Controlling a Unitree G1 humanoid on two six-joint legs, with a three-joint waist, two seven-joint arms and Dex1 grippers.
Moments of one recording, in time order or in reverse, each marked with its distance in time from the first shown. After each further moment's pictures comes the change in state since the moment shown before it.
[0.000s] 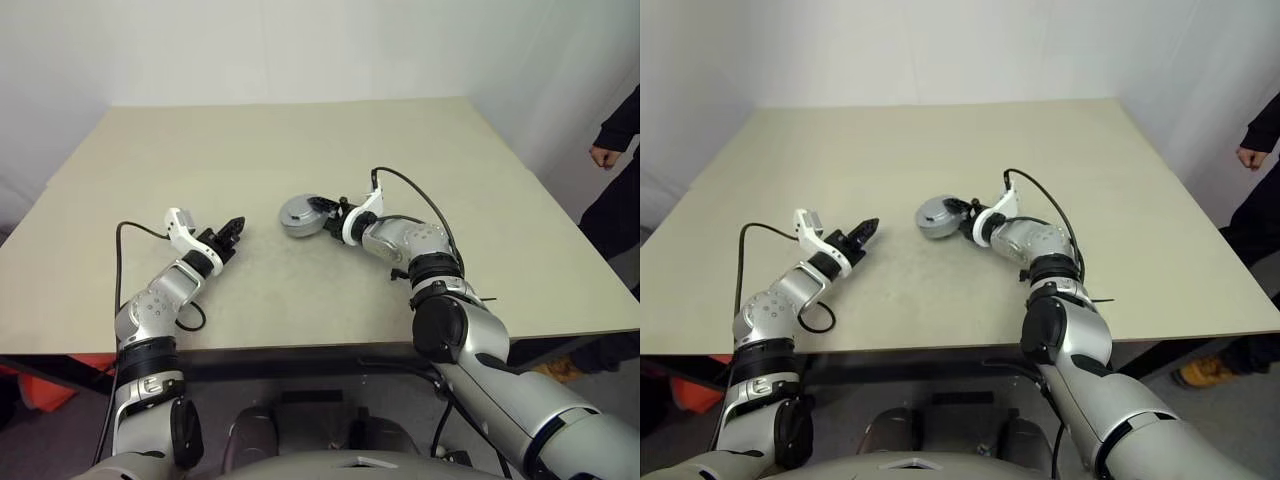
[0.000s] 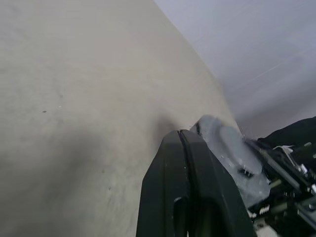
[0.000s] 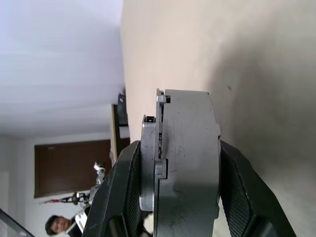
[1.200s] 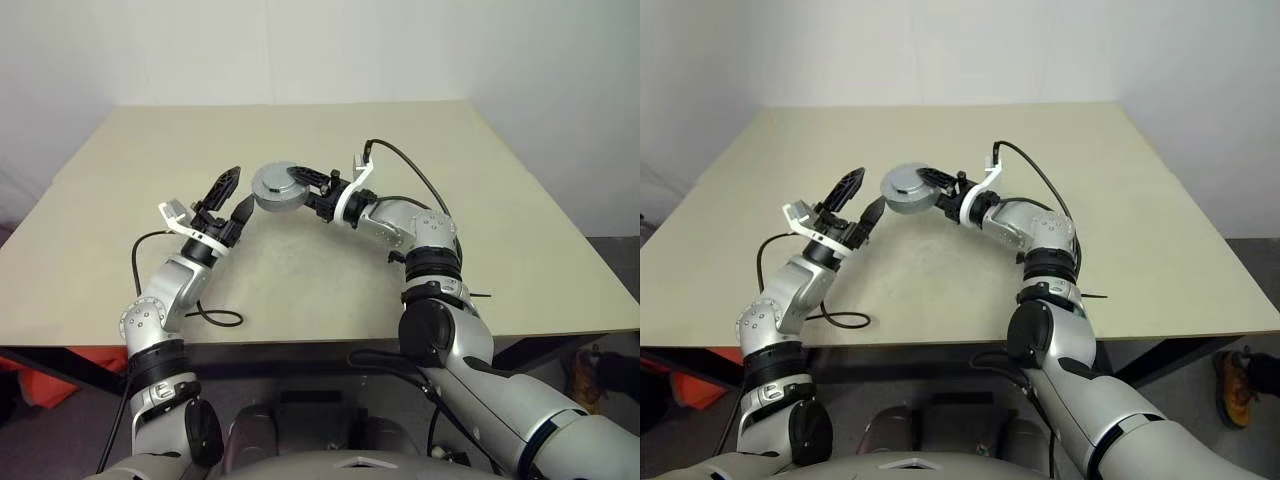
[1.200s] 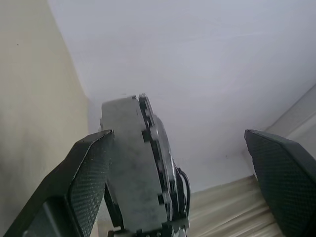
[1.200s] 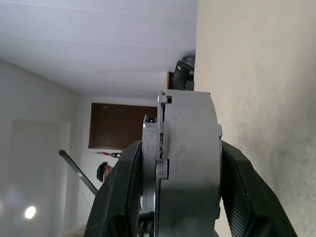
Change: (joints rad) left arm -0.053 -0.106 0.099 -0.004 -0.733 0.125 0.231; right arm 0.008 0.091 -0.014 -0.287 0.238 0.276 -0.088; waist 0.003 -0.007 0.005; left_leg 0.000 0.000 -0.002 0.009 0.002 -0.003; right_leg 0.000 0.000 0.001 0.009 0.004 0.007
